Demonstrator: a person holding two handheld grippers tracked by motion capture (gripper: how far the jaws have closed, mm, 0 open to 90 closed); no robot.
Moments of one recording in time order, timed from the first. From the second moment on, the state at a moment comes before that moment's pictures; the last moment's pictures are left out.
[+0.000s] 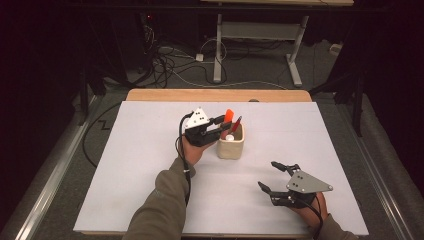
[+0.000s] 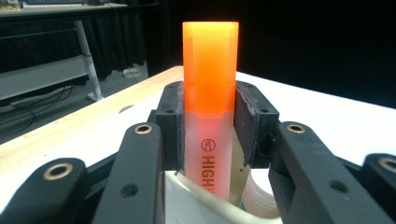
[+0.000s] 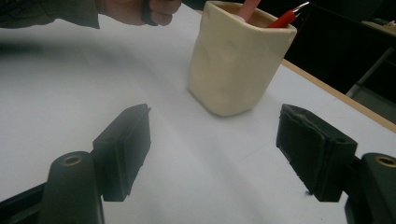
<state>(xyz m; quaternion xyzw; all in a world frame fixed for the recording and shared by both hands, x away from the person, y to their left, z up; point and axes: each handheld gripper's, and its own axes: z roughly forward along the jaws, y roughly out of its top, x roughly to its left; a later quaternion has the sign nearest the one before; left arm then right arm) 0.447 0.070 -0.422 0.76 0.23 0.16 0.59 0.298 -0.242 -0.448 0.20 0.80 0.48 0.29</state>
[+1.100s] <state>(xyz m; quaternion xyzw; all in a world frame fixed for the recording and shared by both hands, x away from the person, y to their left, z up) 0.438 0.071 -0.411 0.77 0.23 0.19 0.56 0.295 -0.241 -0.447 0.20 0.80 0.48 0.29</state>
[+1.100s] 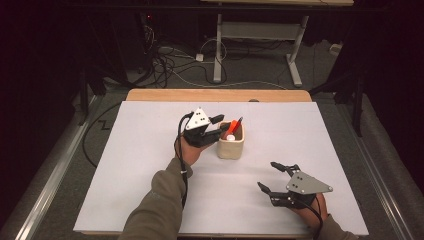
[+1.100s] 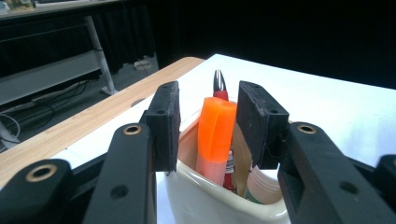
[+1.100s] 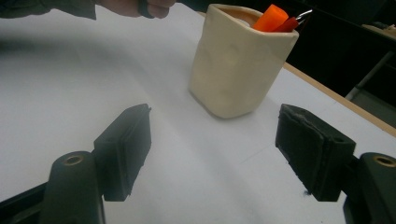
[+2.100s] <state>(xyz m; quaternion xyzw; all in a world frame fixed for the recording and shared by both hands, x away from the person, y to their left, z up) 0.414 0.079 -0.390 0.80 0.20 0.27 0.50 0.296 -0.239 -0.448 0.20 0.80 0.48 0.29</state>
